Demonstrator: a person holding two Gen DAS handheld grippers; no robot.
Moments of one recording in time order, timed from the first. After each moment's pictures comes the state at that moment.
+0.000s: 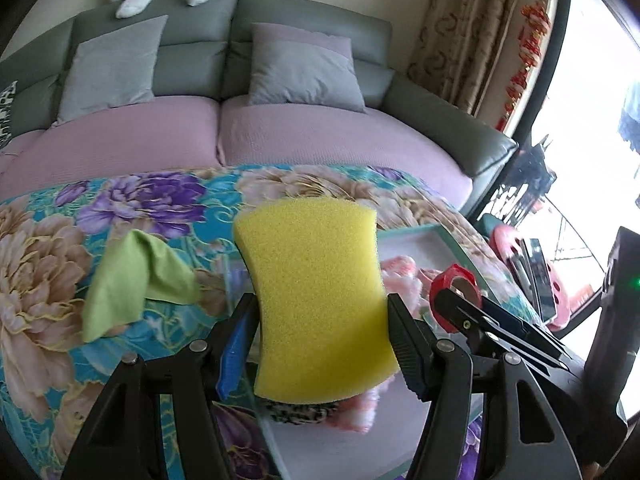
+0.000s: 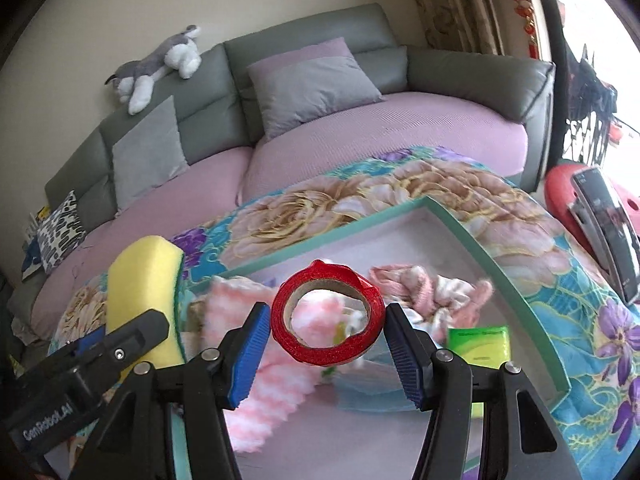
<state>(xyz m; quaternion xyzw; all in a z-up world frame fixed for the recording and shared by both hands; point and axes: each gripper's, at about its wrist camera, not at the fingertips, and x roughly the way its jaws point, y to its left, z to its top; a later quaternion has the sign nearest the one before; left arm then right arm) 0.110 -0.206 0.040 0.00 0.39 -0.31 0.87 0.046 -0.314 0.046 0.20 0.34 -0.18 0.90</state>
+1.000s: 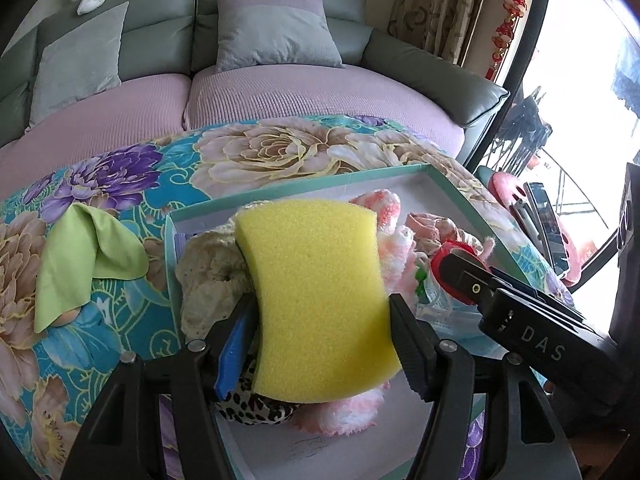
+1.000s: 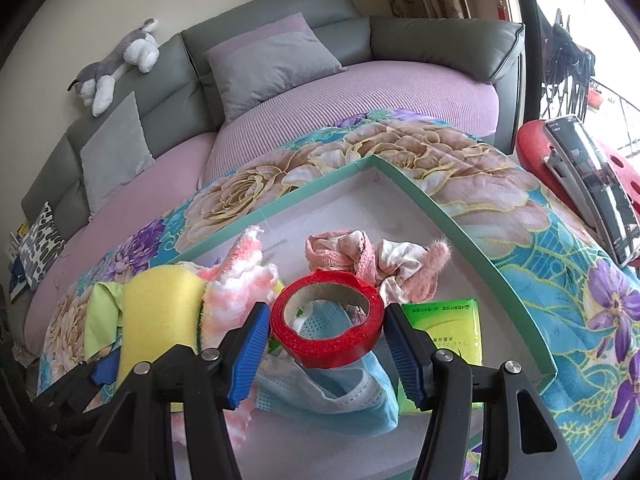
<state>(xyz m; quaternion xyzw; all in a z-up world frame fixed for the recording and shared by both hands) 0.102 -0.248 0.001 0.06 0.43 -0.33 0.84 0.037 -0.343 0.022 0.23 0.38 -0.22 0.87</state>
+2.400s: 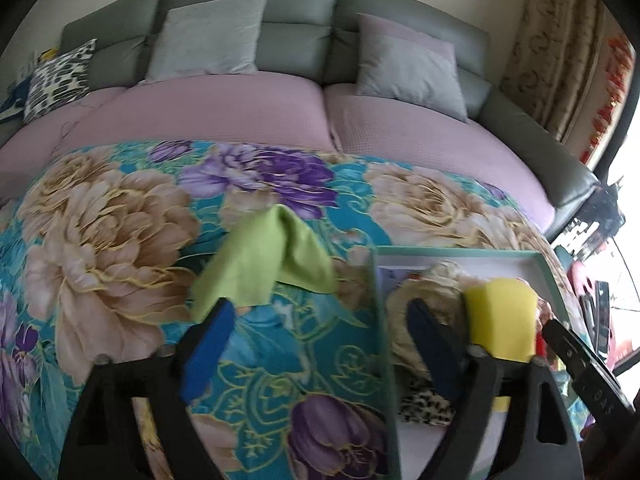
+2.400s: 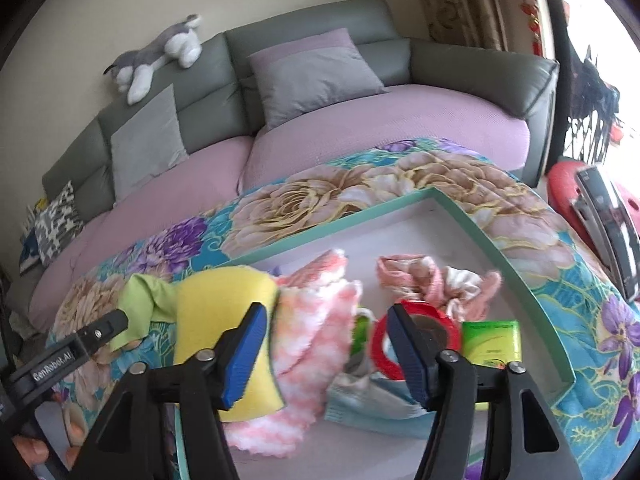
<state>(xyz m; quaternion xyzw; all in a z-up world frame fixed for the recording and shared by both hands) 0.150 -0.130 0.022 -0.03 0.43 -0.14 0.89 0.056 -0.299 0.047 0.18 0.36 -0.18 0.90</state>
